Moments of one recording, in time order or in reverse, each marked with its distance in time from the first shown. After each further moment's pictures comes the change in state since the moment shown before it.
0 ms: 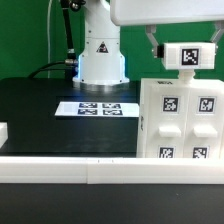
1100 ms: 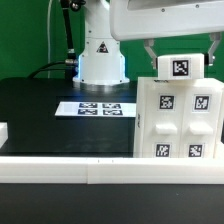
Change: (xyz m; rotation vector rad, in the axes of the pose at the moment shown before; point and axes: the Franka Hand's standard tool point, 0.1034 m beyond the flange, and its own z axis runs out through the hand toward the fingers) arm -0.016 0.002 0.018 0.047 0.023 0.127
